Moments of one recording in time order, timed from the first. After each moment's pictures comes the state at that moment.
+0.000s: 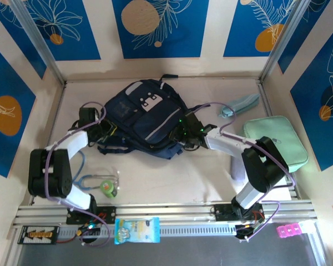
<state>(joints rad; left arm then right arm) -0.01 1.48 0.82 -0.19 0.39 -0.90 0.60 1.63 0.99 -0.31 -0.08 0.98</state>
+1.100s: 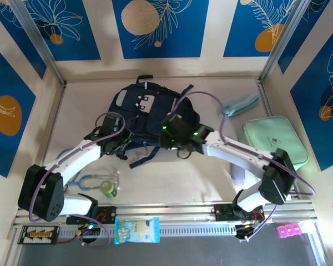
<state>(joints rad) -0.42 1.33 0.79 -0.31 0.08 -1.31 0.95 1.53 1.24 -0.68 0.15 0.74</state>
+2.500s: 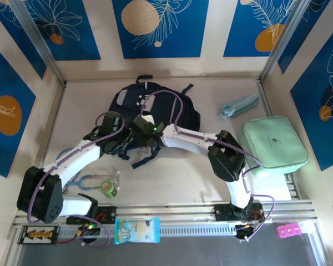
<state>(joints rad) -0.42 1.30 0.80 -0.31 0.11 -1.36 0.99 2.00 1.61 -0.72 0.30 0.69</state>
